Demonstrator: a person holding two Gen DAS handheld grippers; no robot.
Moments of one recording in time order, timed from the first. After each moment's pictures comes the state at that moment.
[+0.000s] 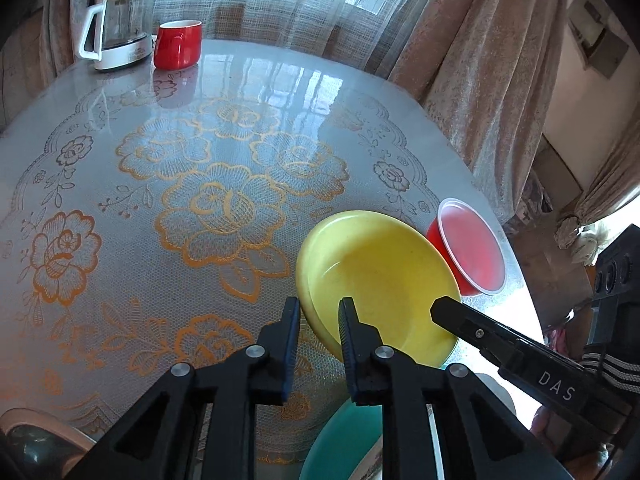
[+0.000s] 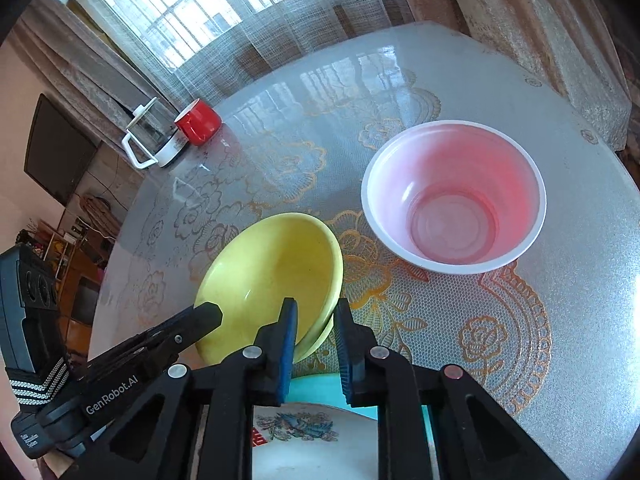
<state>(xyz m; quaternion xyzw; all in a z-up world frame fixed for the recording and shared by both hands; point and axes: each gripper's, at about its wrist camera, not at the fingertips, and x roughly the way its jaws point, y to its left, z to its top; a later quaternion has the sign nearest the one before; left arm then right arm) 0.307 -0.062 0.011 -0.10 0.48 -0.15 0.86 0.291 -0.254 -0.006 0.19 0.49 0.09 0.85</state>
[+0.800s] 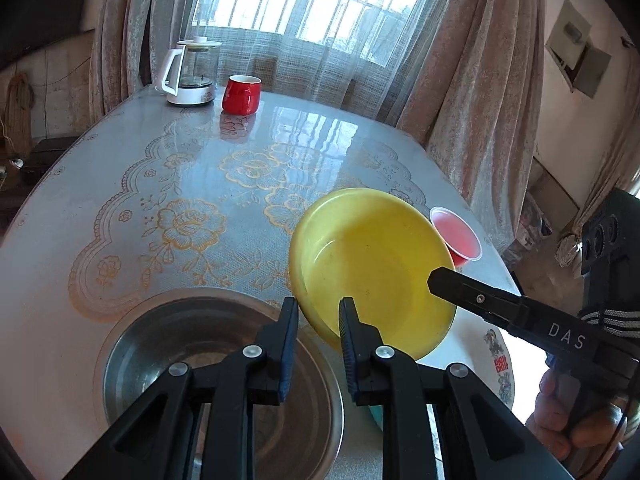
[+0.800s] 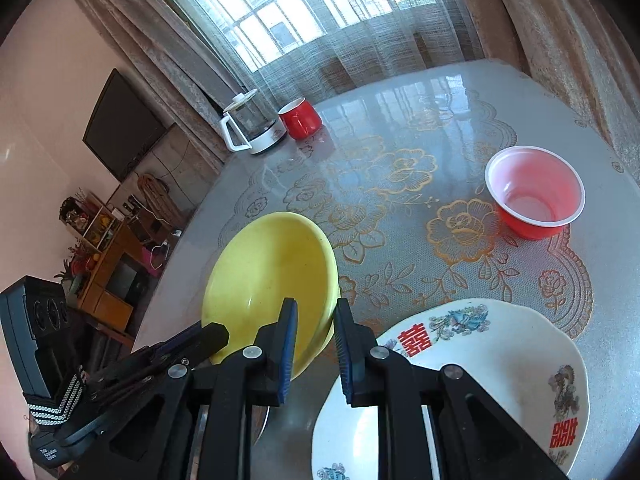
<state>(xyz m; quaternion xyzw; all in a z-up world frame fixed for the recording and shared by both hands) 0.175 0.038 0.060 -0.12 0.41 -0.12 0.90 0.209 -0.166 0.046 0.17 0.44 0.19 0.86</state>
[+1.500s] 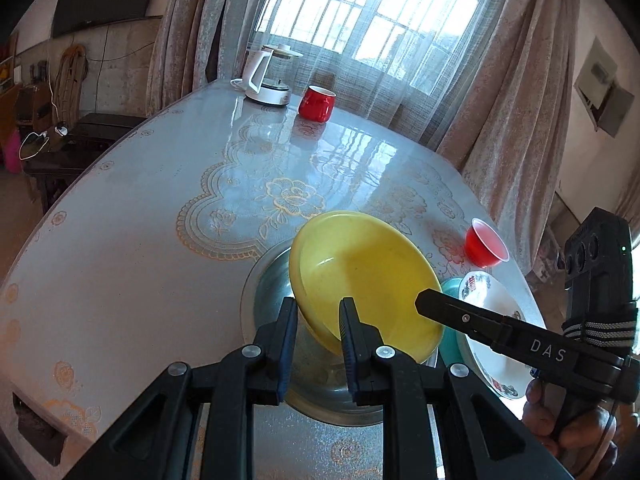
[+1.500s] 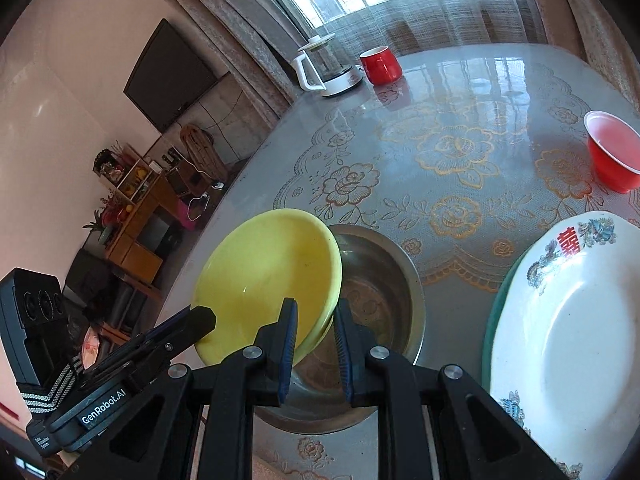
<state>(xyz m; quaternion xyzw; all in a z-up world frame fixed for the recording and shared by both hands) 0.097 0.137 0.043 -0.16 0.39 -0.07 0.90 0.171 -0.060 0.017 0.15 0.47 0.26 0.83</state>
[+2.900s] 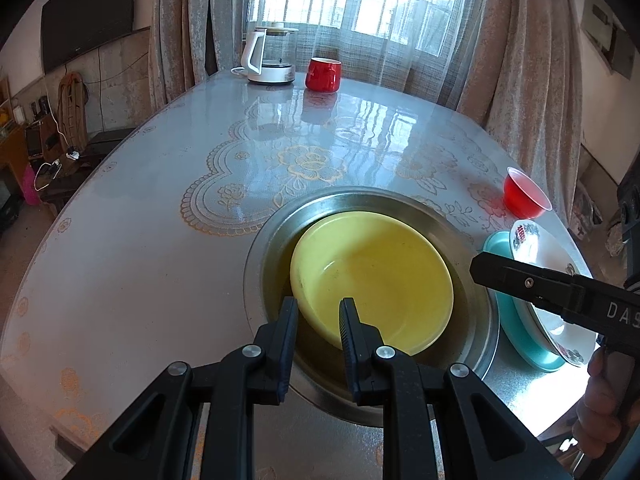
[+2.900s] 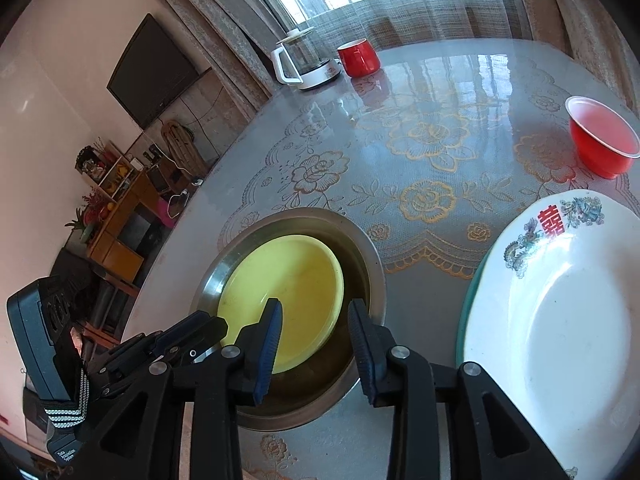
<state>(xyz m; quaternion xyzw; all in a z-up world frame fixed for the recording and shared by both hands) 0.103 0.111 0.002 -0.07 0.42 -0.03 0.91 0.160 -0.081 0.000 0.13 0.47 0.23 0.84</state>
